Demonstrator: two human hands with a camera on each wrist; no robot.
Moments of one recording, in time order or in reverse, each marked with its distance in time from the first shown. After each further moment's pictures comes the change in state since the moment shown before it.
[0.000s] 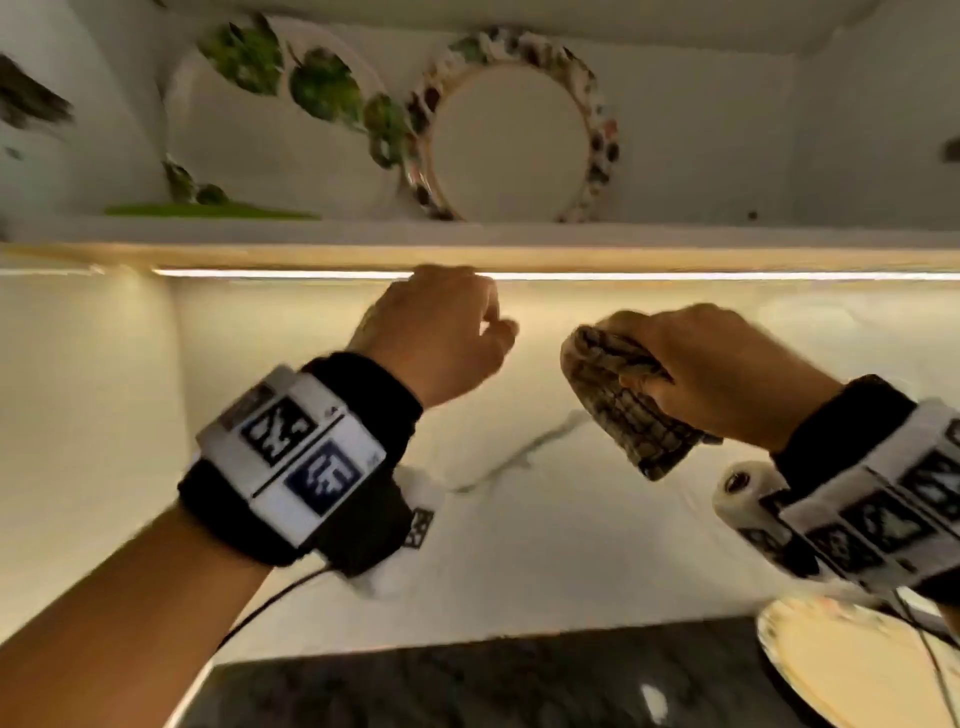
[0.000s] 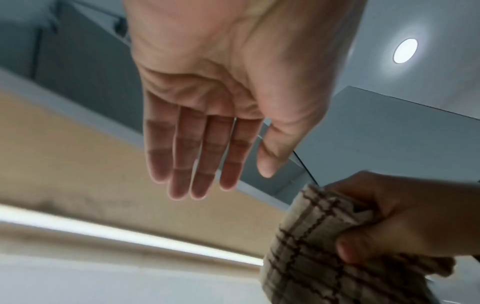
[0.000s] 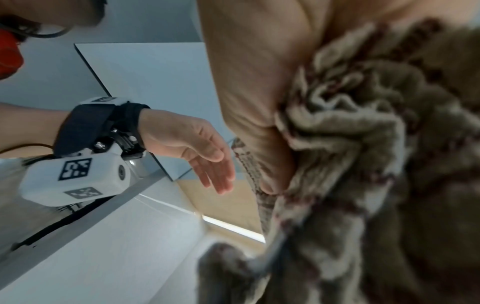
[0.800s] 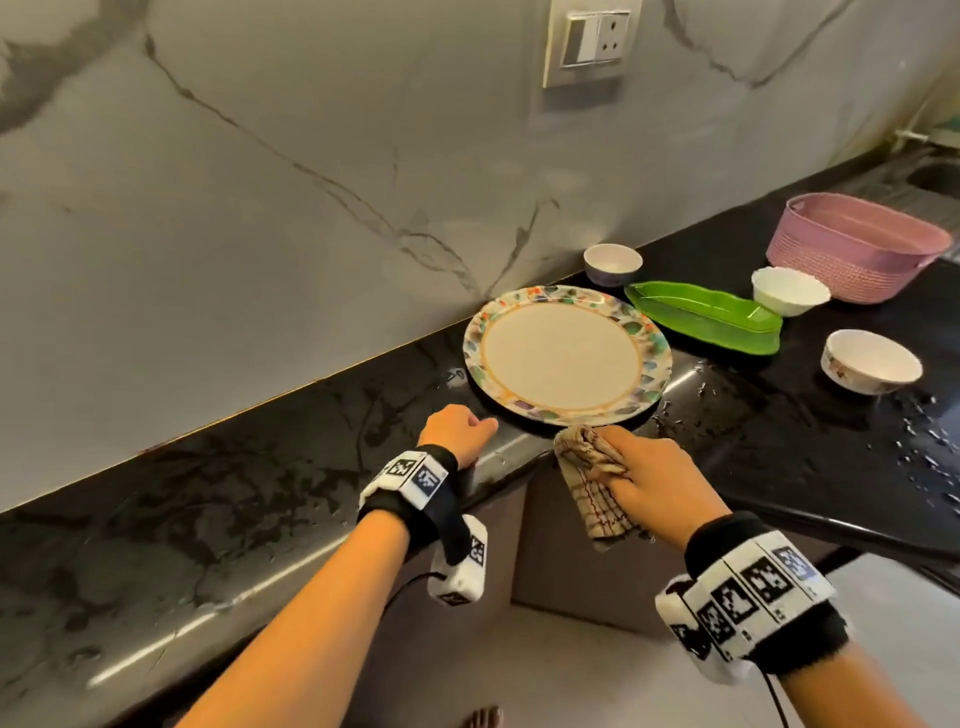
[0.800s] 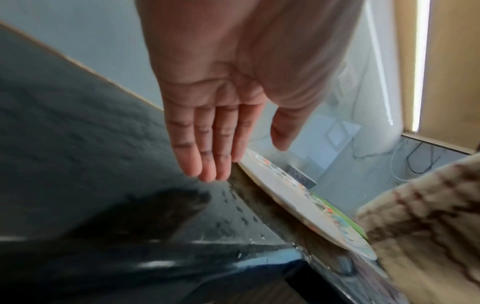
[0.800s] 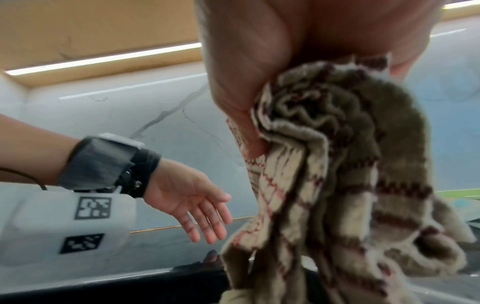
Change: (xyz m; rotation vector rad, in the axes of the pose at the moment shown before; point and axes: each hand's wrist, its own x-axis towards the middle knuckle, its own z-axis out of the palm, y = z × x) left_hand -0.084 0.257 0.508 -0.567 -1.125 -0.348; right_hand -0.319 0.245 0.268 0.358 -0.654 0.800
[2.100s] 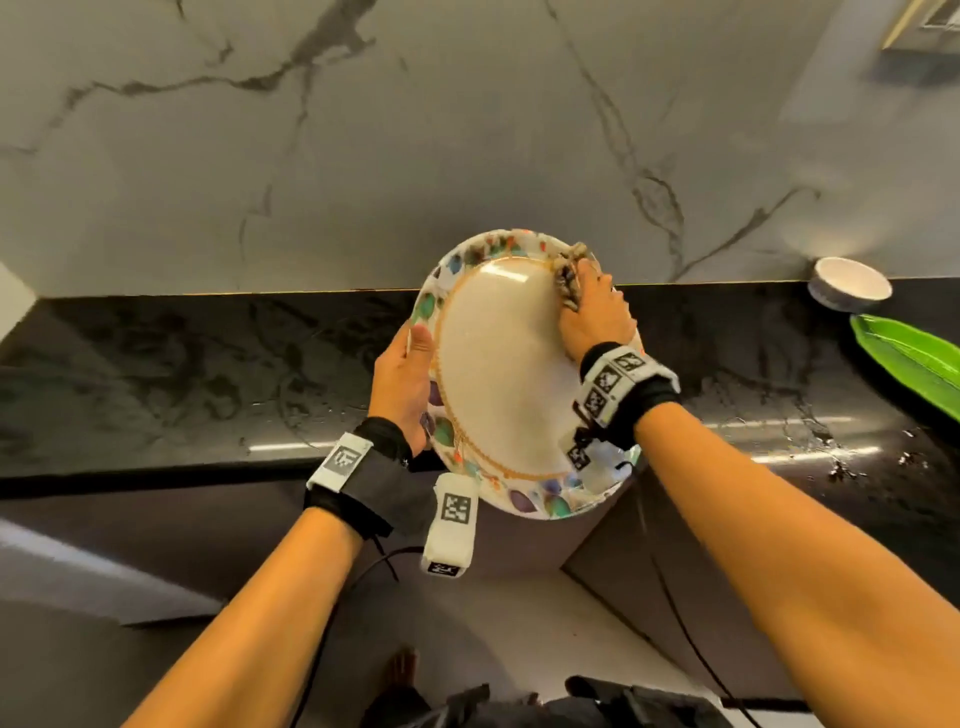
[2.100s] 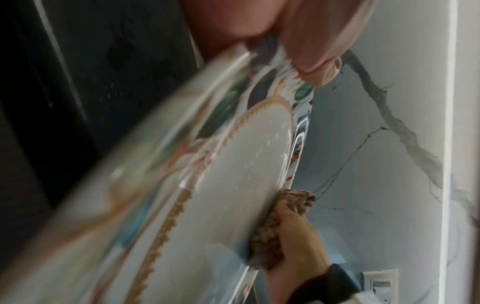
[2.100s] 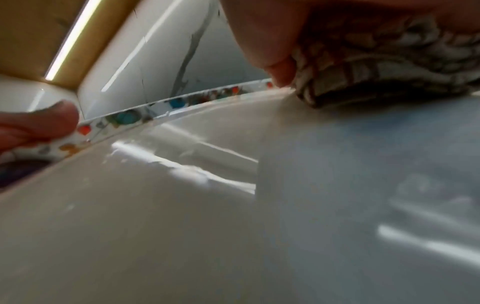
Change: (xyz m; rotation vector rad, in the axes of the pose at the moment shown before) left_hand -0.134 -0.123 -0.060 -1.262 0.702 0.030; right_hand 0.134 -0.176 0.073 0.237 0.092 -0.111
